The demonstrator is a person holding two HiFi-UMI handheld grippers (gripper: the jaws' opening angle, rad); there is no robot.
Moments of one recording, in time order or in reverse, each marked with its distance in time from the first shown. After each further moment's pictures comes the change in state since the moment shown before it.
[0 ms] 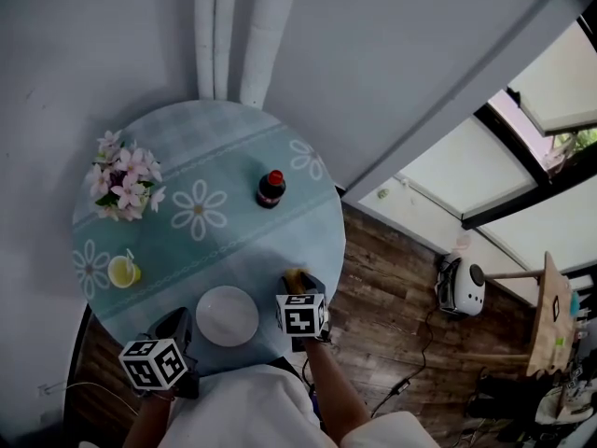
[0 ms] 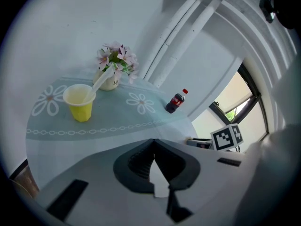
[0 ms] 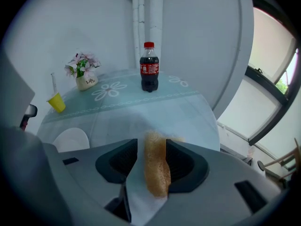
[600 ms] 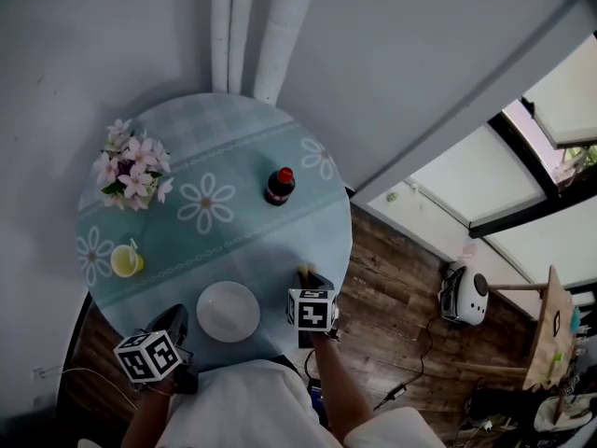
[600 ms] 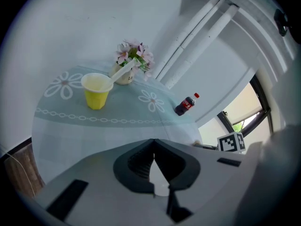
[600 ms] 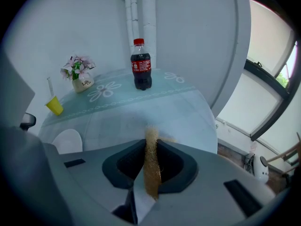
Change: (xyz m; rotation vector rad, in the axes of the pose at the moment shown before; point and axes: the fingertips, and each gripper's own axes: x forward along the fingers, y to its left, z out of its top) left arm -0.003 0.019 -0.012 -0.154 -0.012 0.067; right arm 0.005 -0.022 0.001 0.038 0.010 0.013
